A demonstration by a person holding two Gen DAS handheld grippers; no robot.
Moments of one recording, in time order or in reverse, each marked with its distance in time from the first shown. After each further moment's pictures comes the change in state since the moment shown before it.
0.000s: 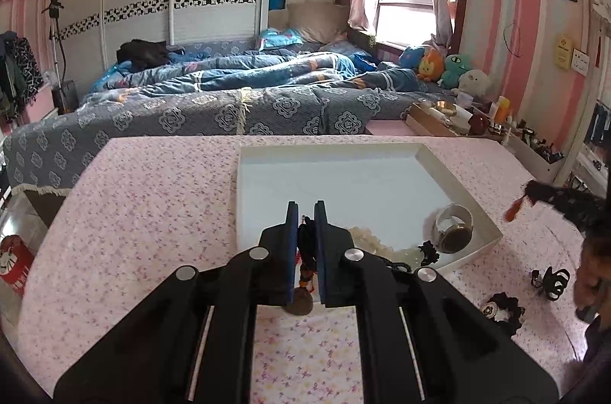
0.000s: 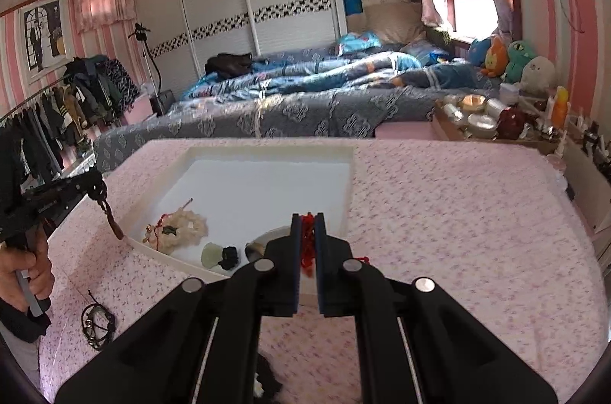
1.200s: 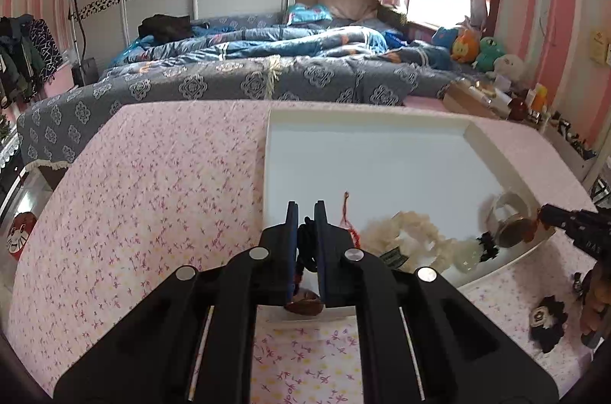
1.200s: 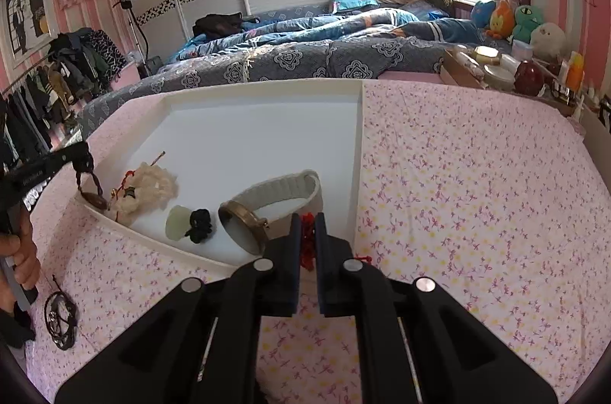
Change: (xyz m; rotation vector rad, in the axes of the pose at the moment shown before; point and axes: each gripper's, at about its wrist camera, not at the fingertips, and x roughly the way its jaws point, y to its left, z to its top) left arm 0.061 0.024 -0.018 -0.036 0.097 0.101; right arm 0.062 -0.002 -0.026 0.026 0.141 -0.035
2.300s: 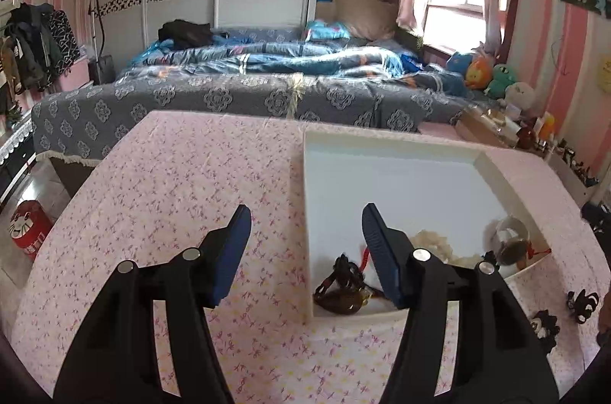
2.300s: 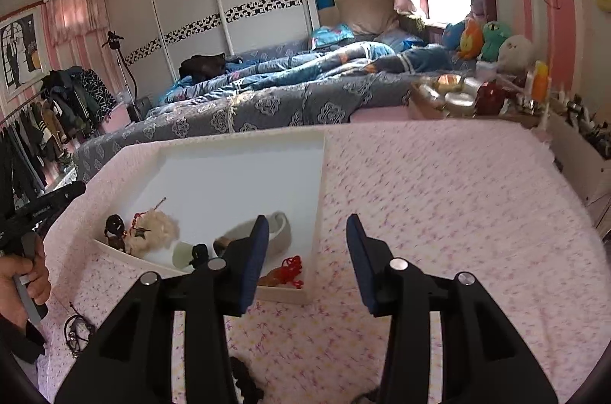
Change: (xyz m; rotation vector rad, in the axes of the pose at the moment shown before) left arm -0.028 0.033 0.007 -0.075 -0.045 0.041; right arm -0.073 -0.017 0.013 0.039 -0.158 -0.047
